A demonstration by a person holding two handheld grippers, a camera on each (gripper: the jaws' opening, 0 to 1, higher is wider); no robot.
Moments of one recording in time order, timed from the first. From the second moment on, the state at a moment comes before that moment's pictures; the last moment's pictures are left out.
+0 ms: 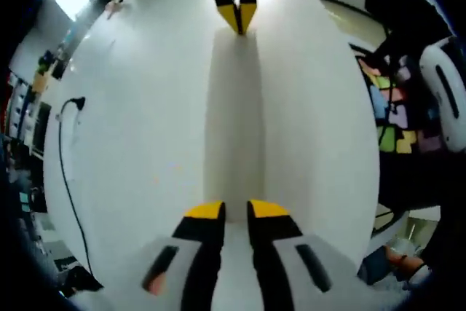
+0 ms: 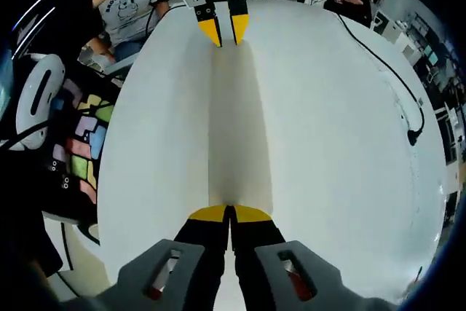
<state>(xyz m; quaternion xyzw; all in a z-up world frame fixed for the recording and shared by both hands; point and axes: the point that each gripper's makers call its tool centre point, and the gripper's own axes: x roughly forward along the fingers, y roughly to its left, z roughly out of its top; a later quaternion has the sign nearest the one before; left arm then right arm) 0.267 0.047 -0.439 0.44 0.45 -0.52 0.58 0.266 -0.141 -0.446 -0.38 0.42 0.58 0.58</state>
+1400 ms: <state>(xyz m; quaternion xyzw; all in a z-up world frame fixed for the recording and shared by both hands) 0.267 0.045 -0.444 0.42 0.50 -0.48 0.59 0.265 -0.142 -0.445 -0.42 0.42 0.56 0.58</state>
